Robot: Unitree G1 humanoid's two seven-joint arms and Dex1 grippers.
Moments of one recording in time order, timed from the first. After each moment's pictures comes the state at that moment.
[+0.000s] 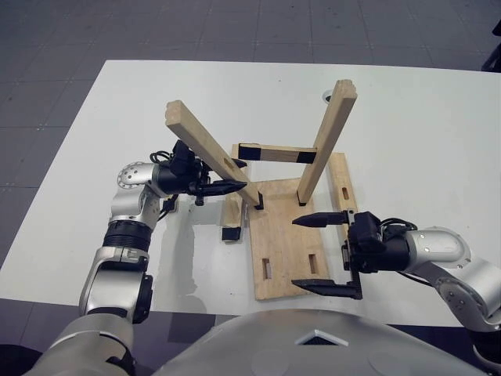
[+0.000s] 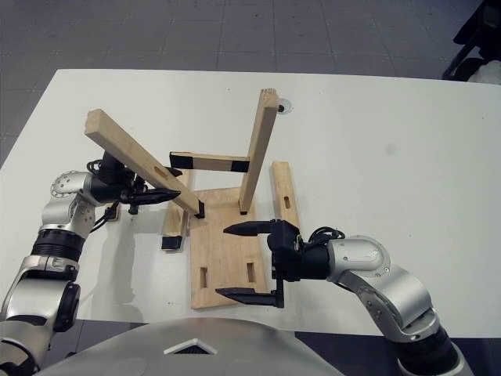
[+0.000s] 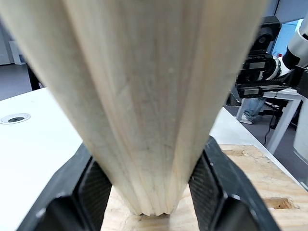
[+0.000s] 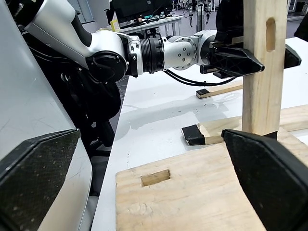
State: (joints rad) left arm -0.37 0.47 -0.08 0.59 -0.58 -0.09 -1.60; right arm 0.19 -0.71 0.21 -0.69 0.67 0.47 0.98
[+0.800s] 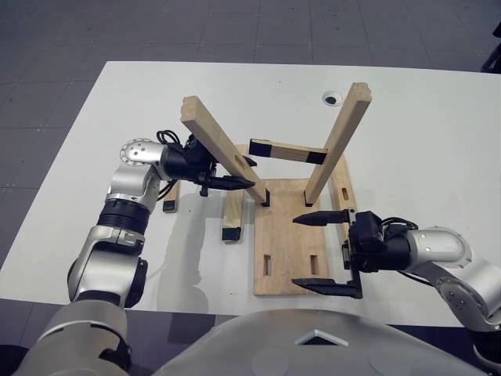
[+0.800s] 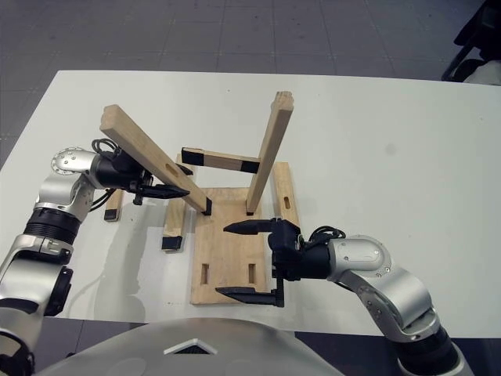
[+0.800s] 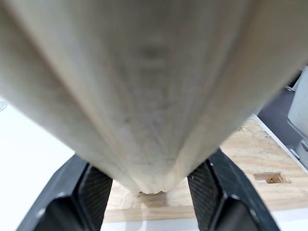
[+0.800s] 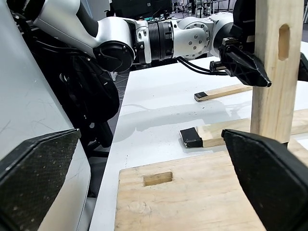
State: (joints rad) left arm -0.51 0.57 -0.27 0.56 -0.51 -0.01 -1.59; right arm 0.19 -0.71 0.21 -0.69 0.67 0.46 0.98
